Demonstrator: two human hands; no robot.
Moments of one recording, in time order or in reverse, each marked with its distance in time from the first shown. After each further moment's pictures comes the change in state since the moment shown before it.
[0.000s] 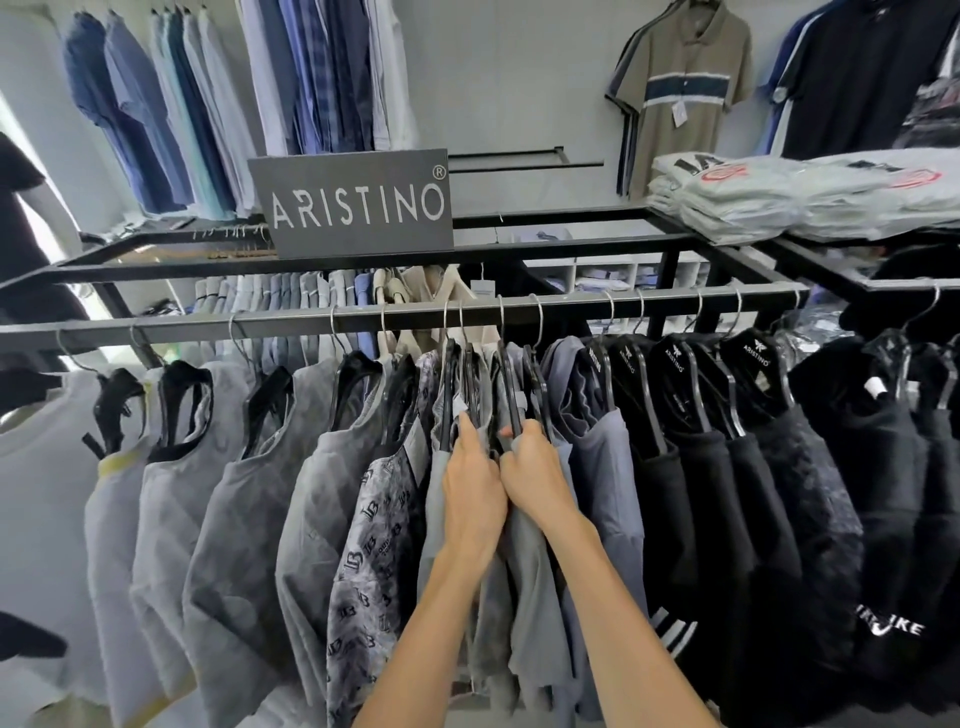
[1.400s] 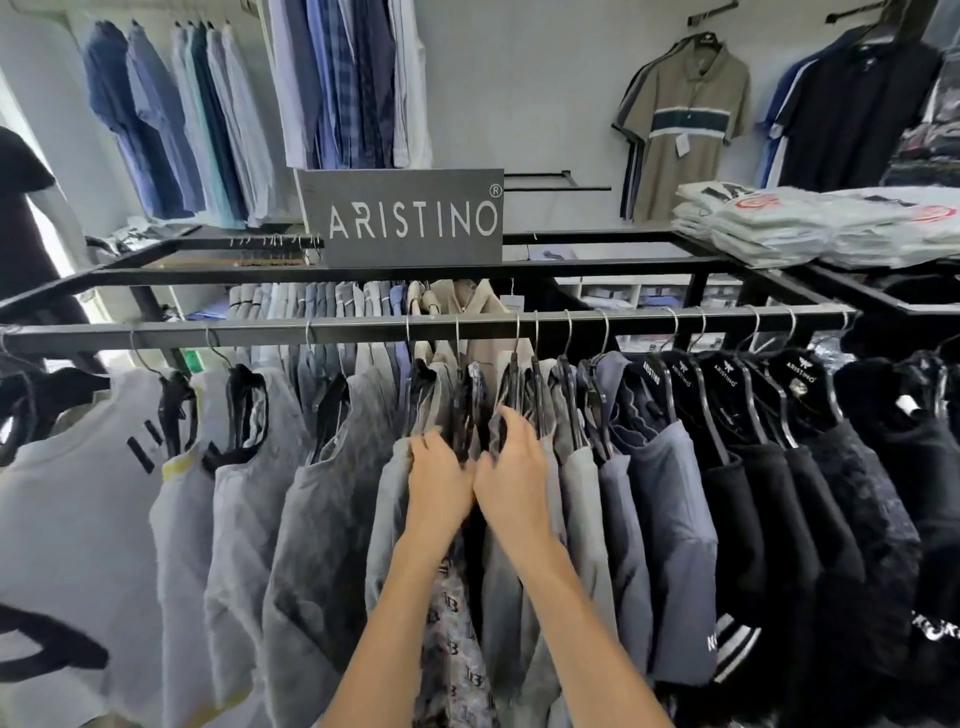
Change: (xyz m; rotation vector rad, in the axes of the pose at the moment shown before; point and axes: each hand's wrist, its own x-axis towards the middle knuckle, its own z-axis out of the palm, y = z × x) left_hand 0.032 -0.048 -0.109 0.166 -0.089 -0.112; right_hand -0.034 -0.075 0.092 0.000 0.314 -0.244
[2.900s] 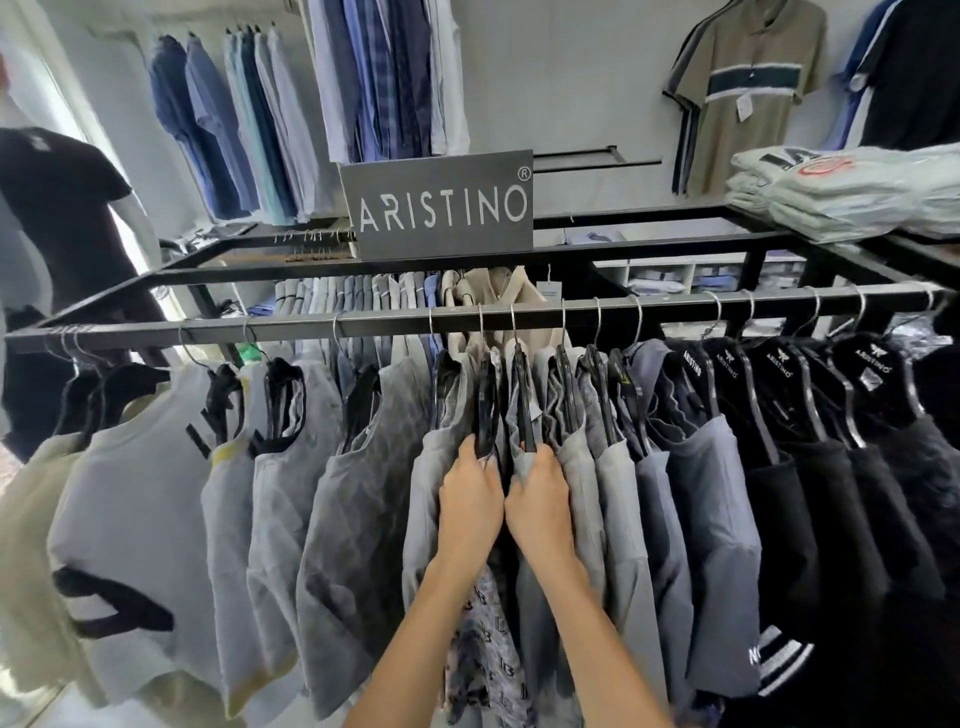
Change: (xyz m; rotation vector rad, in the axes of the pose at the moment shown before) left_hand -0.014 -0.015 0.025 -0.053 0.100 -0.008; right_hand -0.010 0.037 0.015 -0.016 -0.158 0.254
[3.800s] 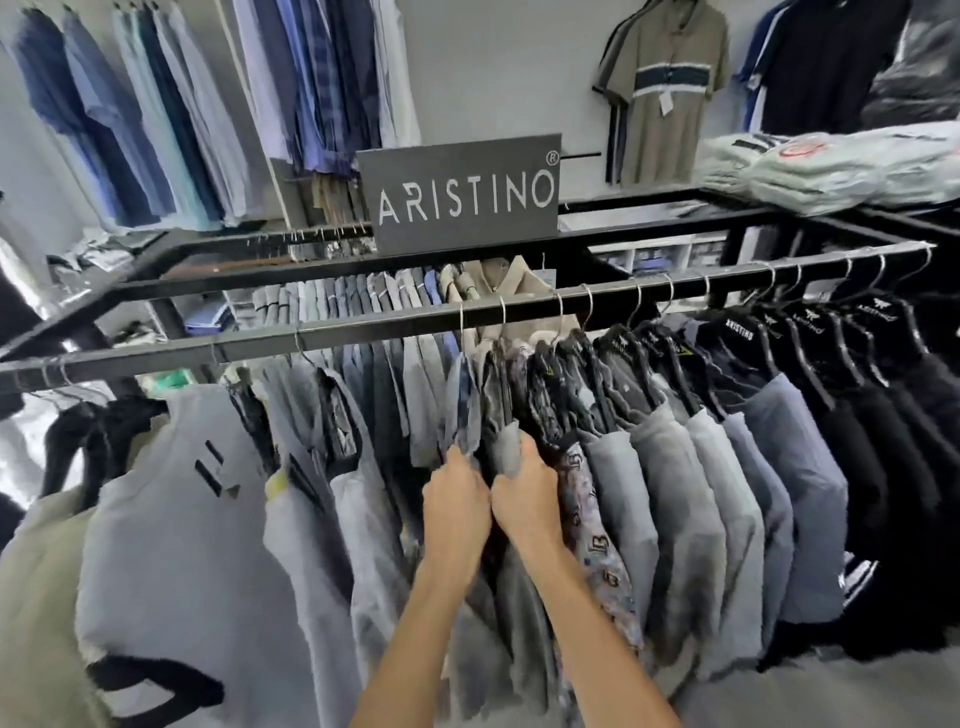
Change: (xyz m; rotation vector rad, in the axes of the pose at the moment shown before) left_hand 0.046 -0.093 -0.105 0.217 -0.162 0.116; right_hand -0.041 -0.101 0.106 0.073 0.060 0.193
